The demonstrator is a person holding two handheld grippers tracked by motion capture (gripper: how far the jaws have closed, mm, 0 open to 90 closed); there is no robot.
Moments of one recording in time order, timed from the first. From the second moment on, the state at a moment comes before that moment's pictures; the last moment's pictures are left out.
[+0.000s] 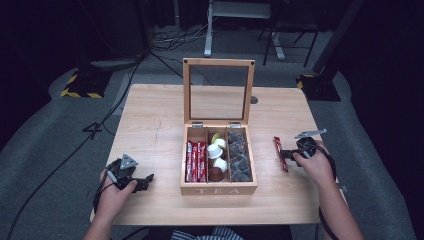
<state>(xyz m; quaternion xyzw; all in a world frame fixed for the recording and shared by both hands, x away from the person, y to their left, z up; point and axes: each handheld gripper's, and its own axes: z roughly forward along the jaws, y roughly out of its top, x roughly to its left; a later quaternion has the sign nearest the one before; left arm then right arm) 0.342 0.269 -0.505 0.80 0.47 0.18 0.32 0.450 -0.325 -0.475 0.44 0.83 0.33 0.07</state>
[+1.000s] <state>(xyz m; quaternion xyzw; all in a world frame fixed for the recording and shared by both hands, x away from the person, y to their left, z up) 0.344 0.269 -0.505 0.80 0.47 0.18 0.32 0.439 -0.314 -0.400 0.38 0.74 0.52 0.15</state>
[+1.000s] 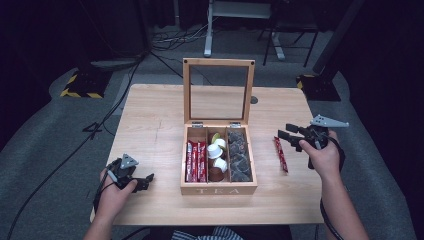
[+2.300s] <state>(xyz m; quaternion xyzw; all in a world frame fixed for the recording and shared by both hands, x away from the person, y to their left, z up) 0.345 0.266 -0.505 0.79 0.49 0.18 0.32 0.515 -0.248 -0.307 0.31 0.76 0.53 0.21</state>
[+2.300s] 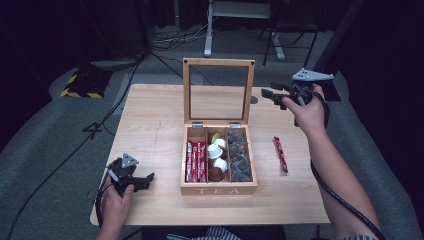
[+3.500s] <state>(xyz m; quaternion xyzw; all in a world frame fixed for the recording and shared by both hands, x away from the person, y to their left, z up) 0.347 0.266 -0.505 0.80 0.49 0.18 0.32 0.584 -0.192 -0.337 0.36 0.77 0.50 0.17</state>
